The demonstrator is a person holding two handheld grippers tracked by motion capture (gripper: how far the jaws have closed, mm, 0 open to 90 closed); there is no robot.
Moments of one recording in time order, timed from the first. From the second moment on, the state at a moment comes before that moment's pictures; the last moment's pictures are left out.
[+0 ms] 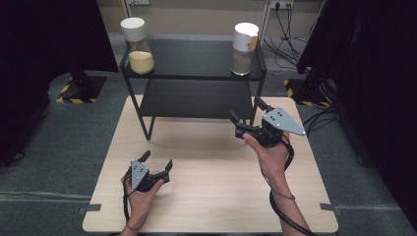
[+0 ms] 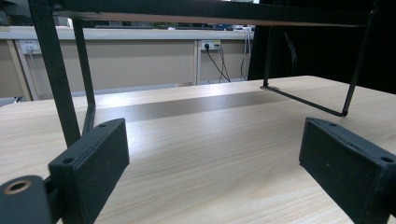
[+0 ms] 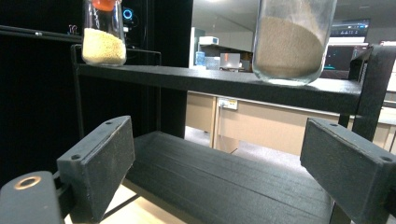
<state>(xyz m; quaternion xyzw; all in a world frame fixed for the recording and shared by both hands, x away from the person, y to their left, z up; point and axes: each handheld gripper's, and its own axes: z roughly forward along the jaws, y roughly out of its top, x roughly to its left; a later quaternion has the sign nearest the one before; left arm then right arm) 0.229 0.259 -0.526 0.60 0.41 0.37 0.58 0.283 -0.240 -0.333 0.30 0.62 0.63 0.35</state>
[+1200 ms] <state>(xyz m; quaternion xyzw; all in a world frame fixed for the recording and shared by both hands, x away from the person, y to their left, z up) 0.229 0.258 -0.526 0.60 0.41 0.37 0.58 0.254 -0.252 -0.388 0.32 0.65 0.61 0.32</state>
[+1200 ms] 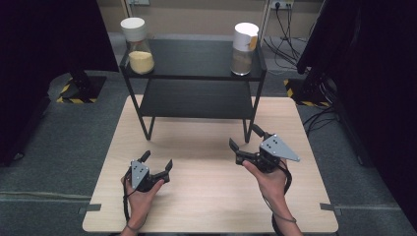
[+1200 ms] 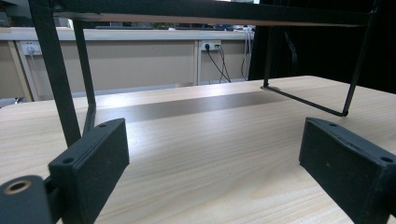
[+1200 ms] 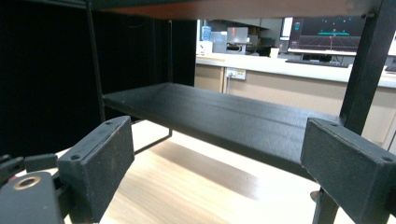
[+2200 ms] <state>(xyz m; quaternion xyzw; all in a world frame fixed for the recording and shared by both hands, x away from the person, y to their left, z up) 0.228 0.258 -0.527 0.60 0.41 0.37 0.58 0.240 -0.259 -0.444 0.35 0.67 0.58 0.29</state>
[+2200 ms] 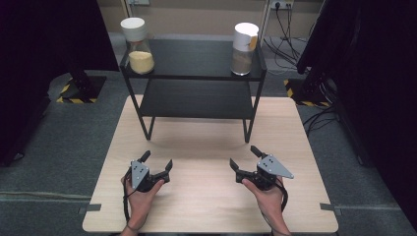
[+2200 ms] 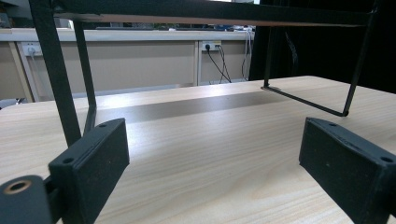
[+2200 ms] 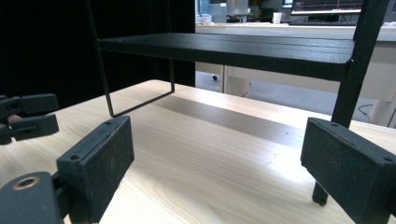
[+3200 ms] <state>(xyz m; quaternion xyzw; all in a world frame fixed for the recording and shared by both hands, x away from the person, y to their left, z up) 0.228 0.258 -0.527 0.60 0.41 0.38 0.58 0.233 -0.266 -0.484 0.37 0.69 0.55 0.29</state>
